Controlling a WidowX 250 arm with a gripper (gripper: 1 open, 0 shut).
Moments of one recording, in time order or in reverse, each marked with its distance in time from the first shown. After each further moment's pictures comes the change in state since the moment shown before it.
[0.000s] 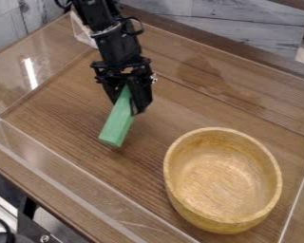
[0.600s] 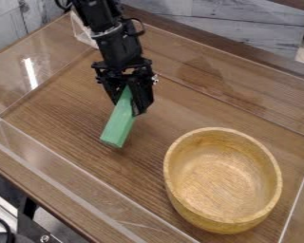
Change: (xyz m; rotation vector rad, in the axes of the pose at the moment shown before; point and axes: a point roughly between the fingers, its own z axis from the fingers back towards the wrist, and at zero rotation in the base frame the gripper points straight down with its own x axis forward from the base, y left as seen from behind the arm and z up) arm 0.001 -0.001 0.000 0.007 -0.014 -0.004
